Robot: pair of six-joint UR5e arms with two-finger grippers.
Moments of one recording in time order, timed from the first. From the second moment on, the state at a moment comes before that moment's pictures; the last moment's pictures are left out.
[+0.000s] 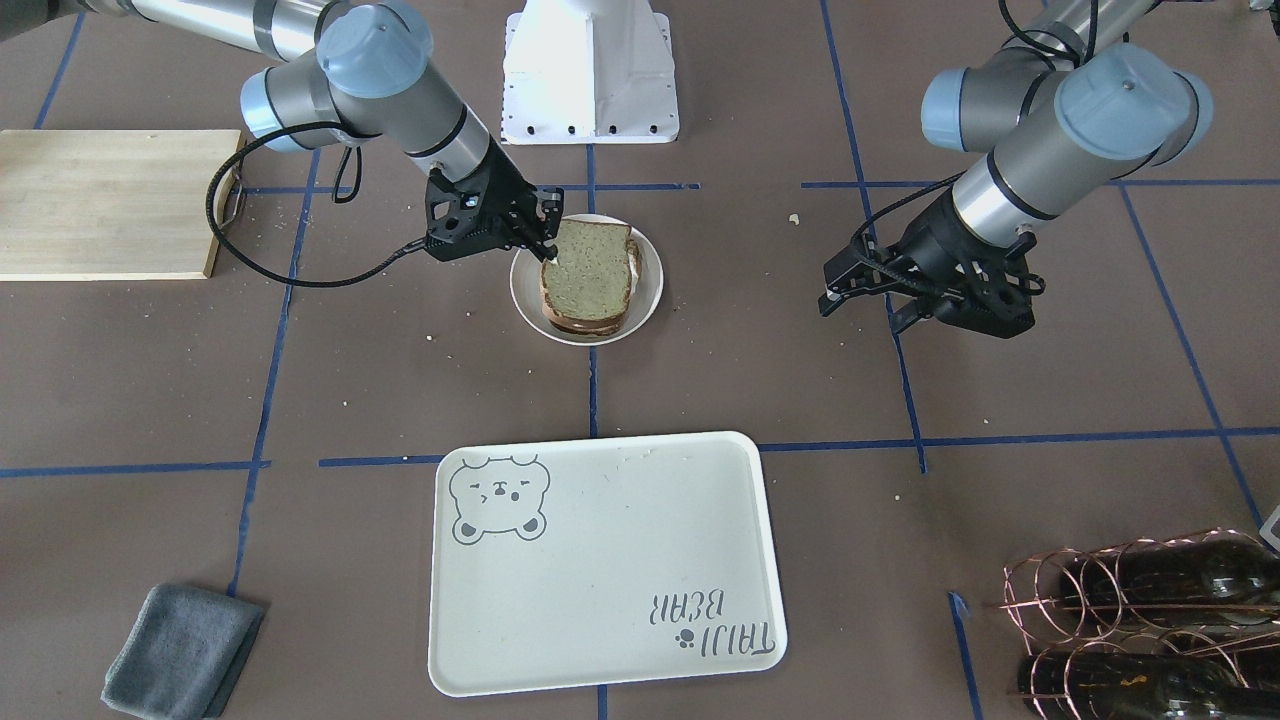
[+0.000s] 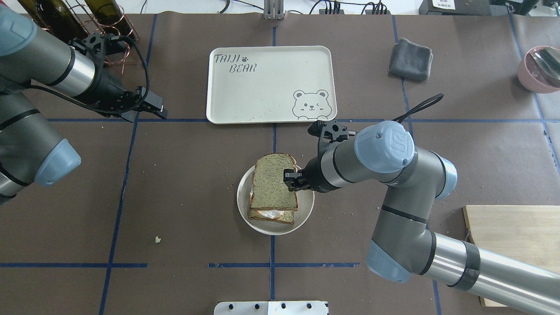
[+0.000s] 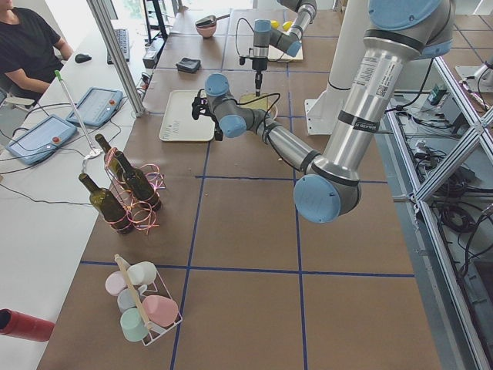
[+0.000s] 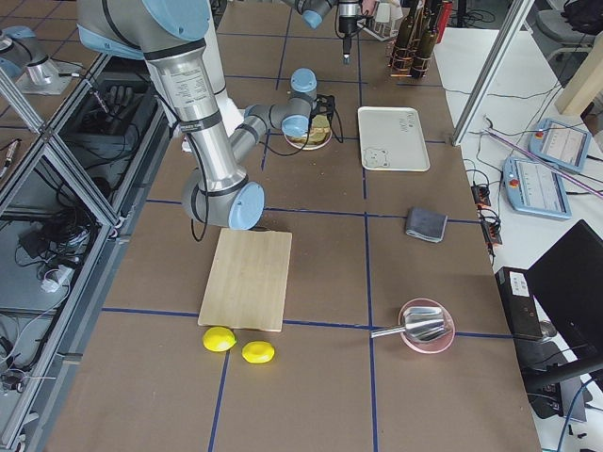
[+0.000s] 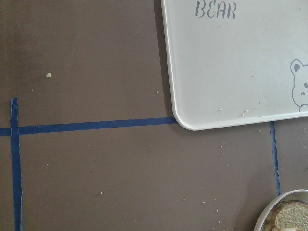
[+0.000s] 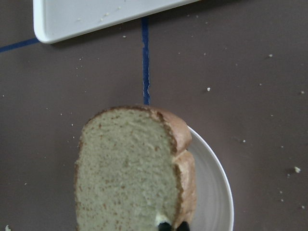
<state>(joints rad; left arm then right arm) -0.91 -1.93 -1.75 -2.01 -2.30 -1.03 0.47 -1.07 1.73 -1.07 1.95 1.41</state>
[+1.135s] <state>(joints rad) -0.80 -1.98 -1.74 -2.01 -2.22 -1.13 0.62 -1.06 1.78 -1.17 2.09 1.41</state>
